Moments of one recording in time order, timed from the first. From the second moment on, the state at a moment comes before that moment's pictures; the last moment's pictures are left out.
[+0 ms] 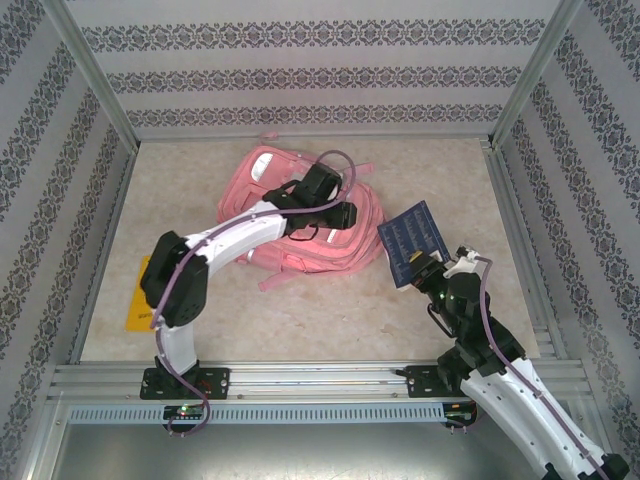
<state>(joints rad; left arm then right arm) -0.69 1.90 1.56 -0.49 0.07 -0.49 0.50 0.30 0.35 -0.36 0.21 0.96</state>
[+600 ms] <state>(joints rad) -0.67 2.02 1.66 -0.59 0.19 -0.38 0.41 0.31 0.37 -0.46 0.12 0.85</state>
